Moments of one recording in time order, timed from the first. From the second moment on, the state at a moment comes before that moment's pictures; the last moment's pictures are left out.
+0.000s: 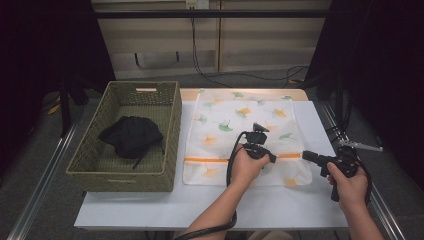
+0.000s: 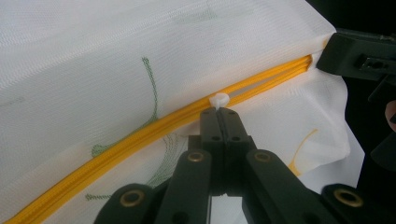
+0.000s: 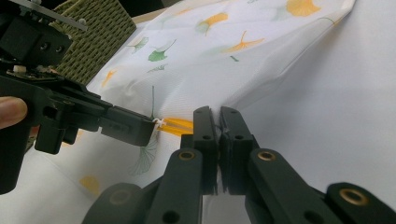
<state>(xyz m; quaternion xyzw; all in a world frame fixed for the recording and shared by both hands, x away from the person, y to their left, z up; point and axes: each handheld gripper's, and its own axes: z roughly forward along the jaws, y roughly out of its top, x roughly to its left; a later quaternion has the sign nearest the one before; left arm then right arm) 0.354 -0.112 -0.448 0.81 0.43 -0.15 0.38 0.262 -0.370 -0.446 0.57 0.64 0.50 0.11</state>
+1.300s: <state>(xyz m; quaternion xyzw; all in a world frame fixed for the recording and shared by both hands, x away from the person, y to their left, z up) 0.360 -0.095 -0.449 0.80 0.45 -0.15 0.36 0.261 -0.376 -0.447 0.57 0.64 0.50 0.11</state>
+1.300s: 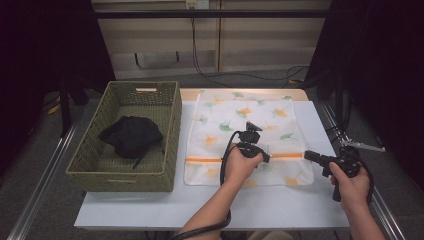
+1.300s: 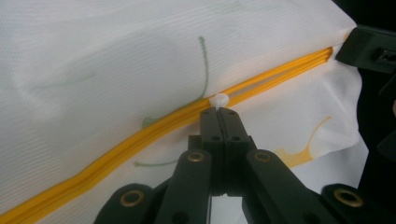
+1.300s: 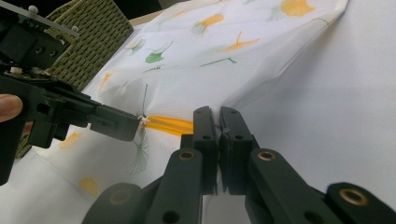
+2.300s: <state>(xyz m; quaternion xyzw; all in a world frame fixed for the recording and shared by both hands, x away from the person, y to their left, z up) 0.366 -0.082 -0.452 0.82 0.44 -0.15 0.34 0.261 -0.378 -0.447 0.58 0.64 0.50 0.11</state>
